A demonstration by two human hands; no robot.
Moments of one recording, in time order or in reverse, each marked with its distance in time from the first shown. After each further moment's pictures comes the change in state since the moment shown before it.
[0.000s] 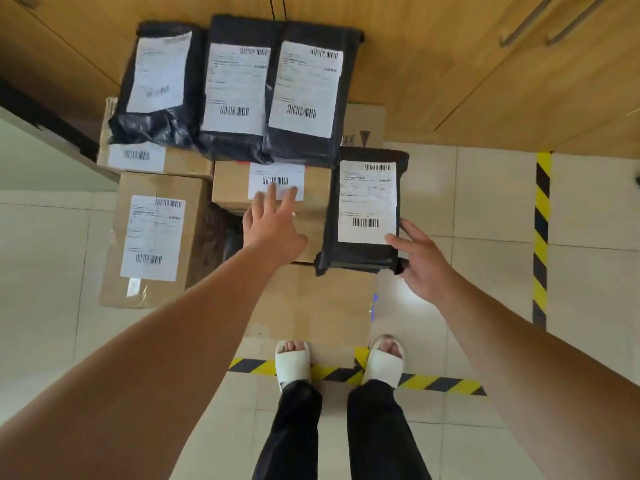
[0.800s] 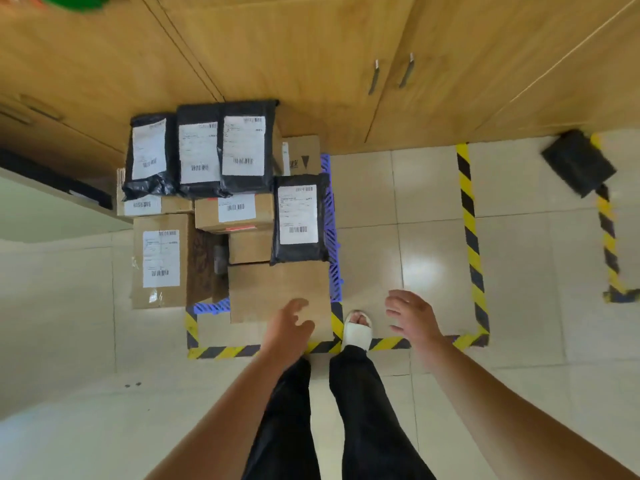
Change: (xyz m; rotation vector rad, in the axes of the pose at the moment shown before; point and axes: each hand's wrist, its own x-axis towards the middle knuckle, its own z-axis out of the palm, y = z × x) left_hand -0.250 0.112 -0.015 -0.643 -0.335 -0.195; right_hand -0.245 -0.012 -0.101 -0.091 0.284 0.158
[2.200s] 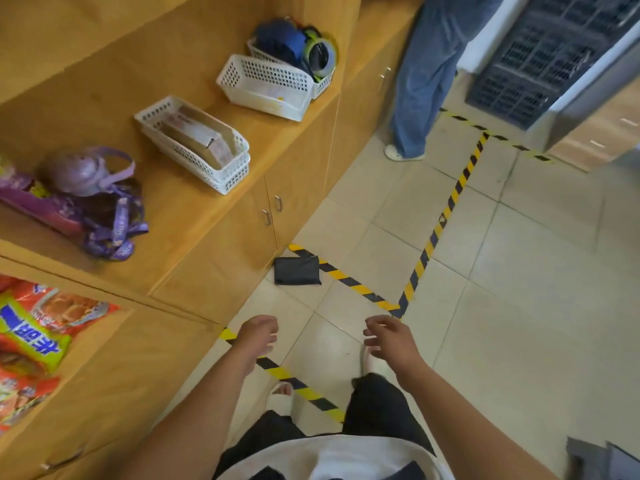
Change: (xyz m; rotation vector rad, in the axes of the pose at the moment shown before) left_hand -0.018 0.657 0.431 0.293 -0.395 0.247; right_hand -0.036 -0.183 -0.624 0.686 0.540 -0.114
